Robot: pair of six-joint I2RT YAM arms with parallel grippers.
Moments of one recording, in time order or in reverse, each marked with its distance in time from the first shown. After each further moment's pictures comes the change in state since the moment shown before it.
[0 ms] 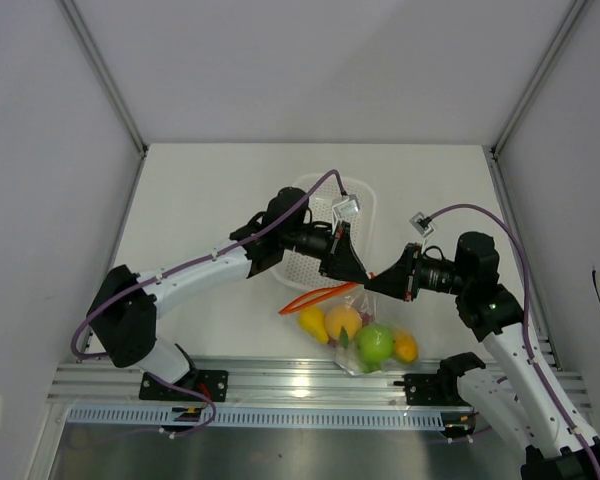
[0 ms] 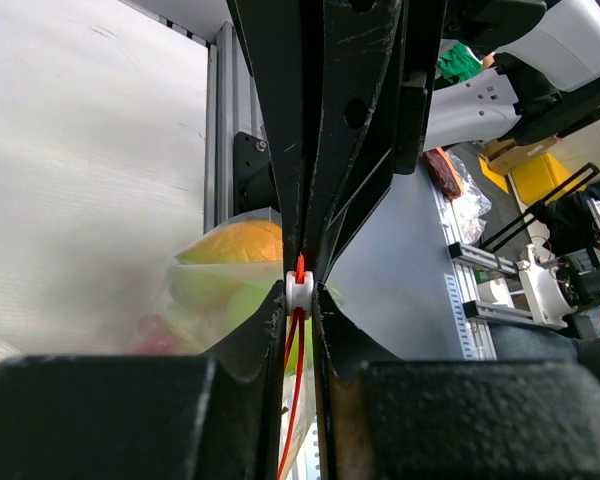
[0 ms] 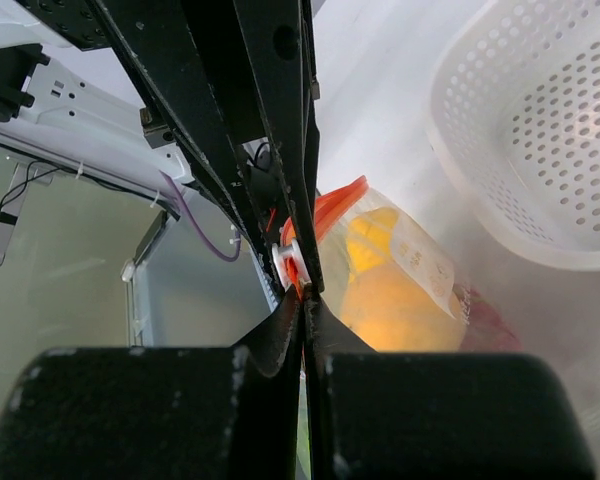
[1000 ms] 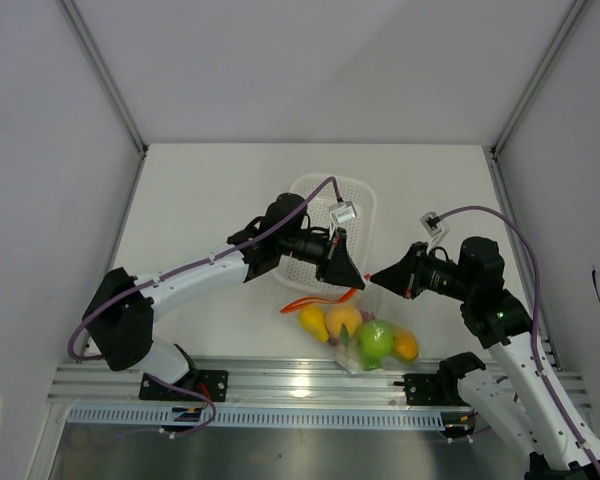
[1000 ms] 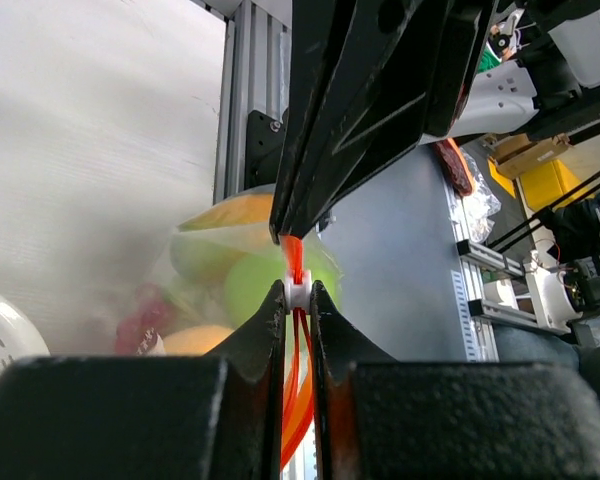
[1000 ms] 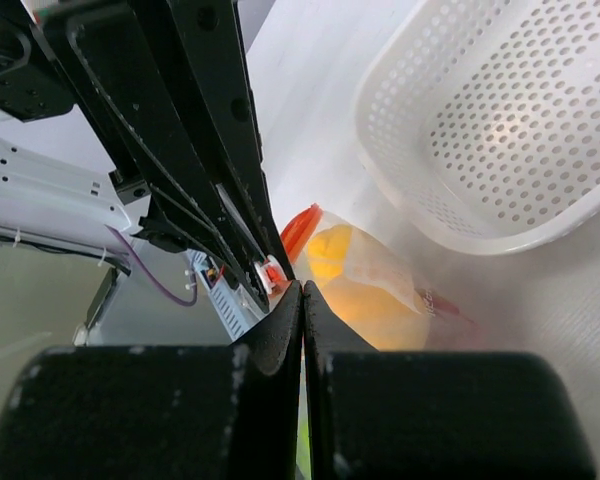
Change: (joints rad) left arm 0.000 -0.023 -0.048 -0.040 -0.038 0.013; right arm 0.035 -0.058 0.034 -0.100 0.240 0.008
